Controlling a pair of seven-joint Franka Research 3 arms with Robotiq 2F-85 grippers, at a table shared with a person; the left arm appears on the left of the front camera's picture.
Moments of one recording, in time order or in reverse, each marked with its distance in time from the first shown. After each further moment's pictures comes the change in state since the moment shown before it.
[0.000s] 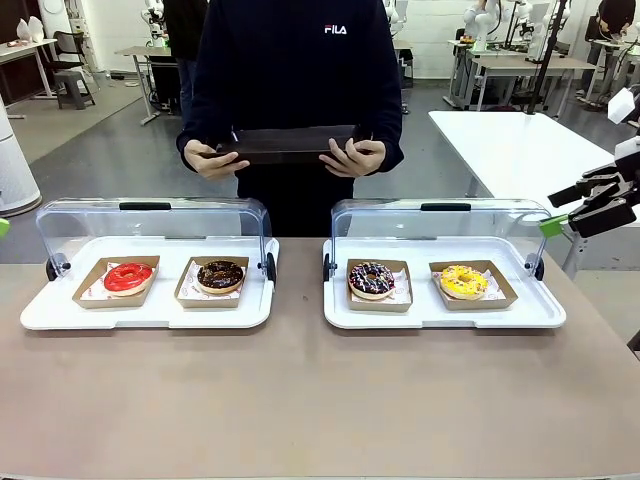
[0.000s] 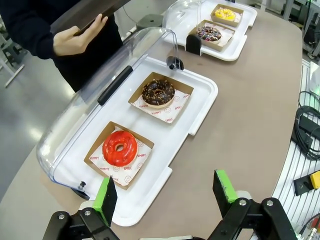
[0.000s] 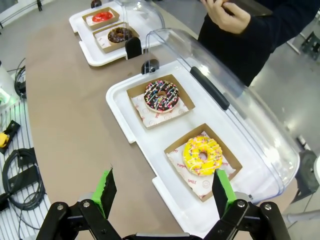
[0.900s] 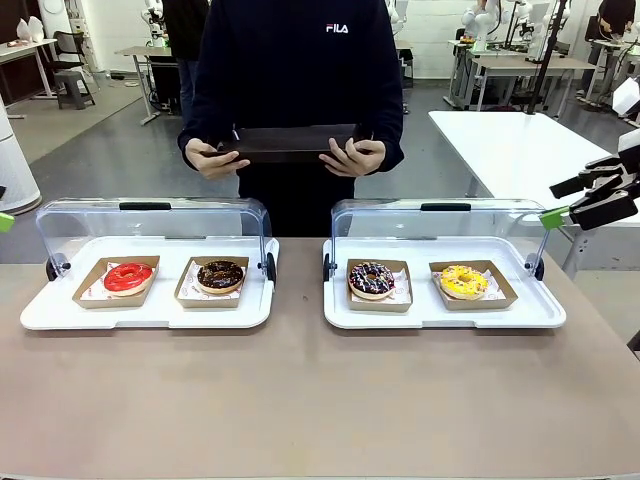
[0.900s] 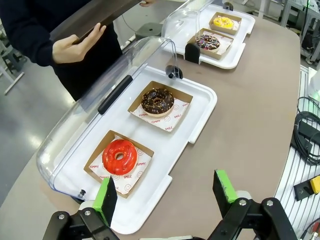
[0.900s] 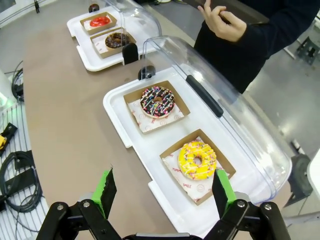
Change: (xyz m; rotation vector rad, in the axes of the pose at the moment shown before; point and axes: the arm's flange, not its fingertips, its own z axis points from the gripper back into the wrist) left arm 0.000 0.002 -0.004 -0.010 -0.038 -0.004; right arm 0.008 0.002 0.006 -0.022 -0.015 0.020
